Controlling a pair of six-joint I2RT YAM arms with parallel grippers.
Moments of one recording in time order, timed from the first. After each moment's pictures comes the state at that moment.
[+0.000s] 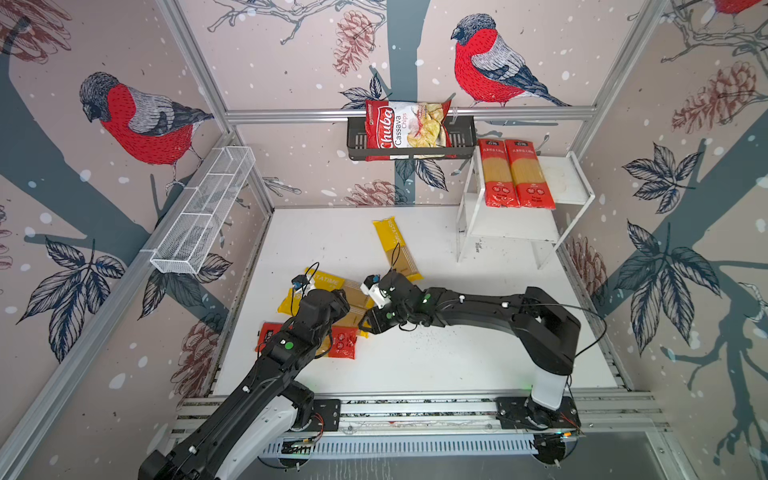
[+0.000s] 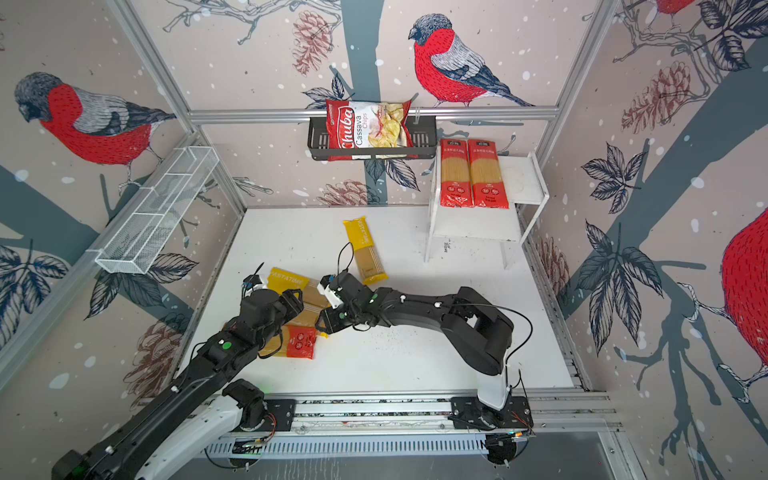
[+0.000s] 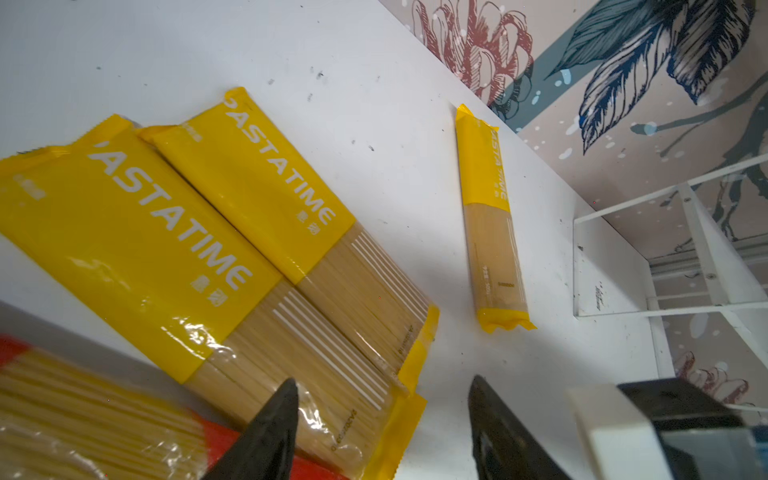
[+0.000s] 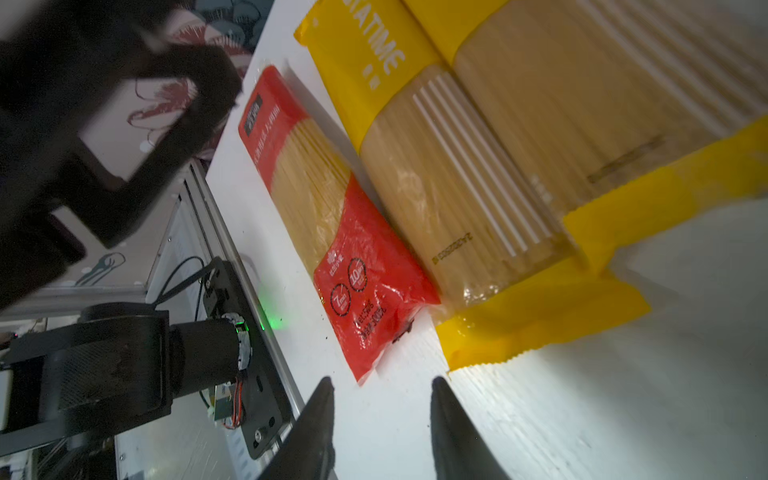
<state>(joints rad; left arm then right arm) -0.47 0.71 0.49 -0.40 -0.29 -0.90 1.10 1.89 1.24 -0.15 -0.39 0.54</state>
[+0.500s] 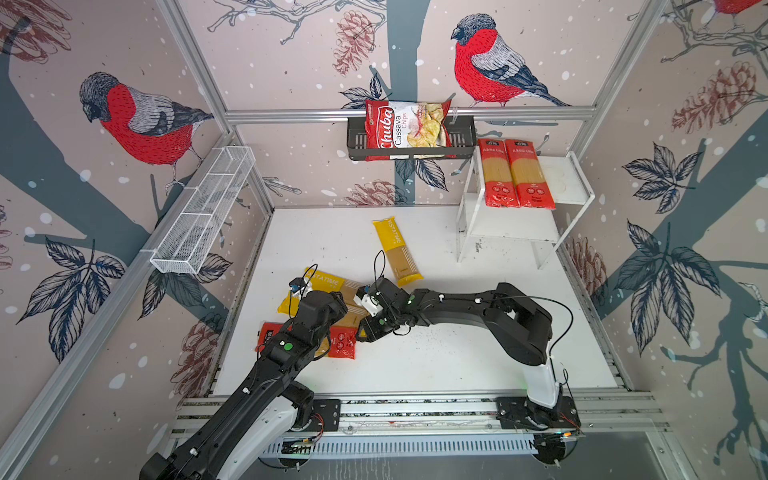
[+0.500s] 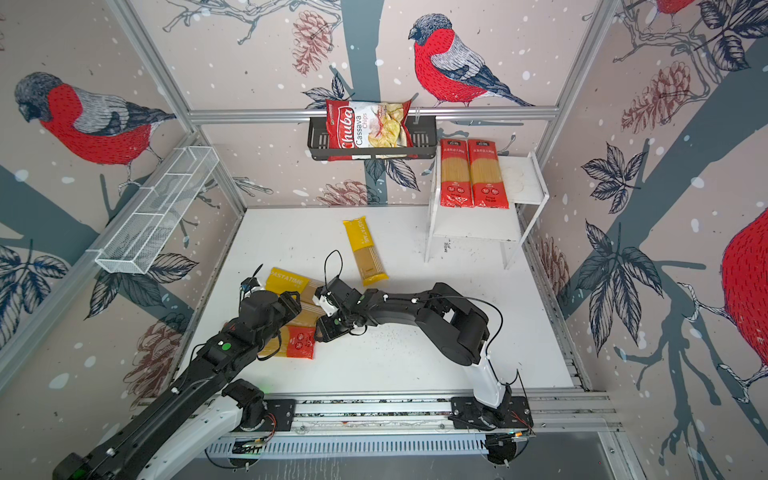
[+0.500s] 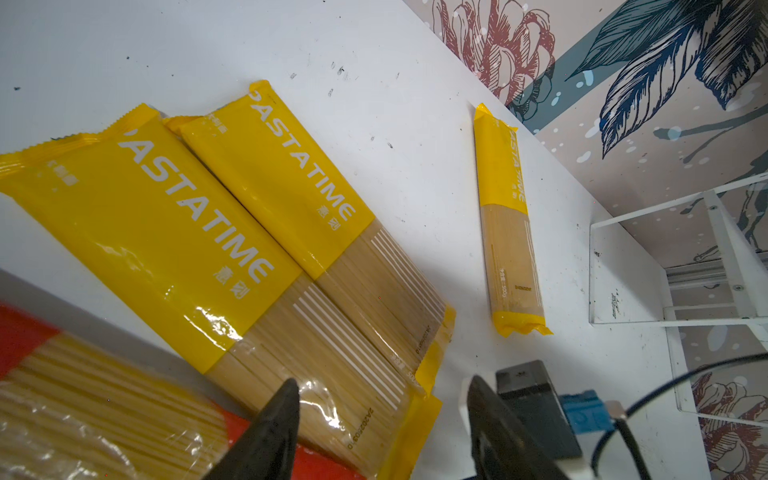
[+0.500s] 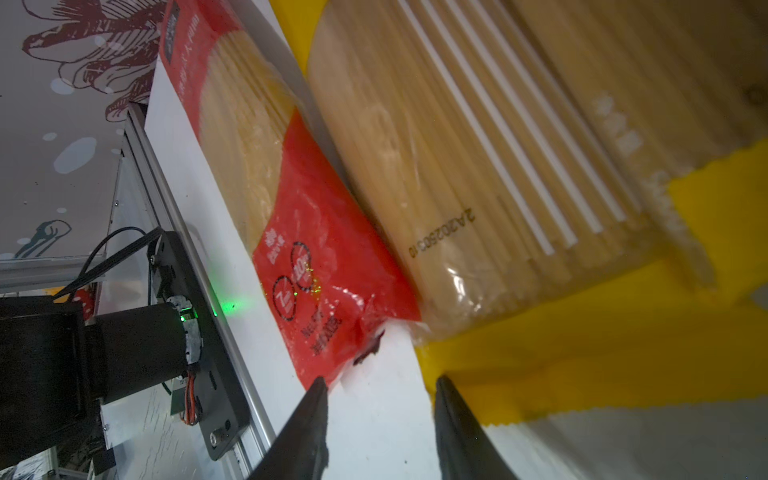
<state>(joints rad) -0.46 0.72 0.48 -0.41 -0.29 -0.91 1.09 2.05 1.32 -0.22 -0.44 0.50</state>
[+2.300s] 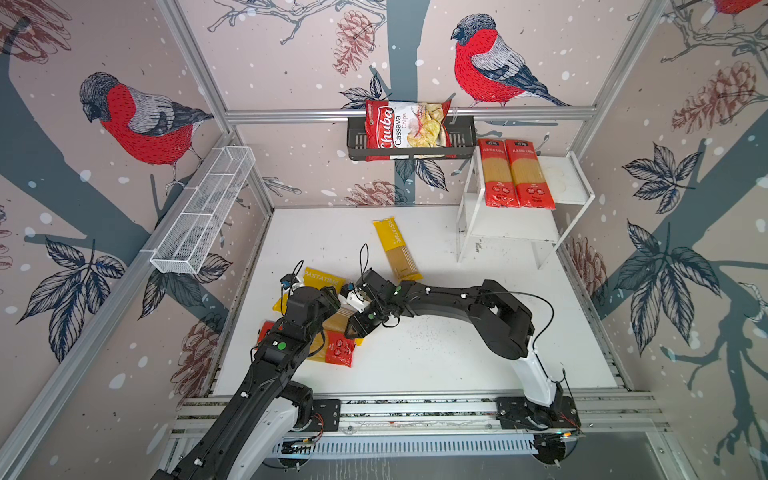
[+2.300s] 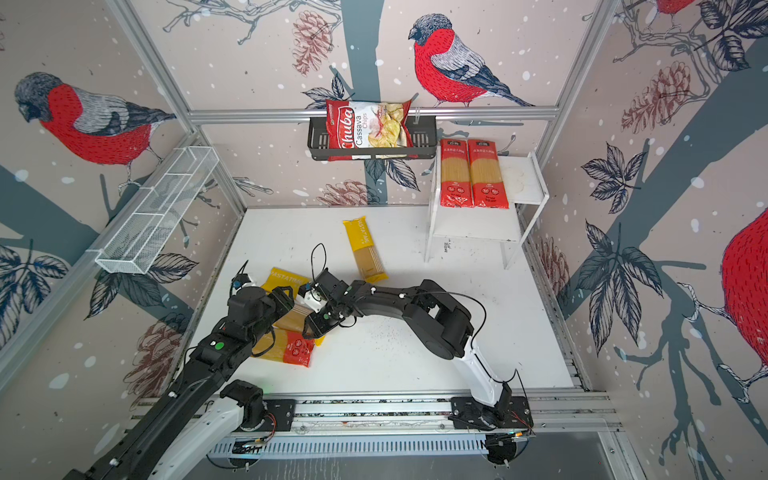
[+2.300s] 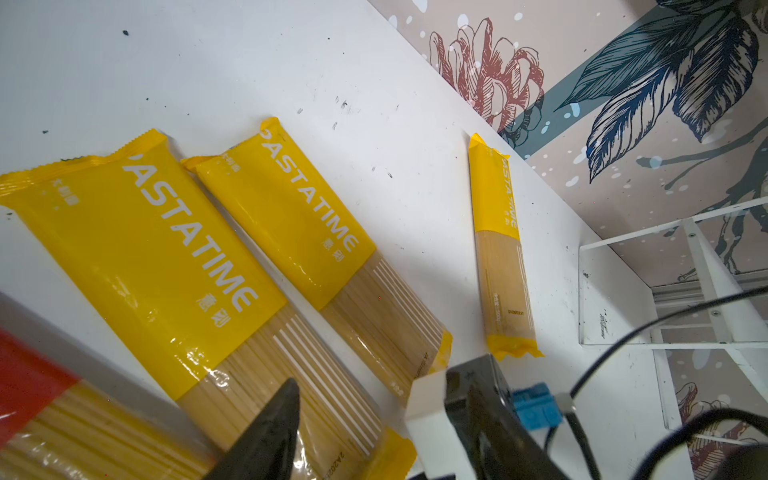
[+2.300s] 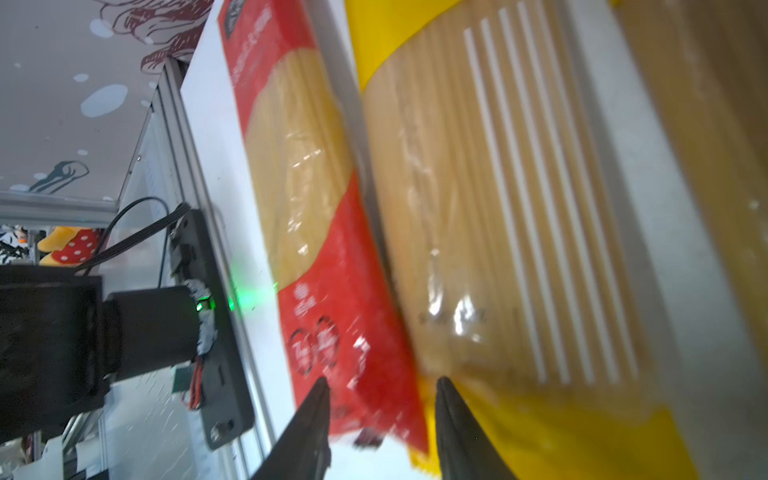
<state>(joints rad) -0.33 0.69 0.50 -0.39 -0.20 -0.84 1.11 2.15 1.55 -0.35 -0.54 0.31</state>
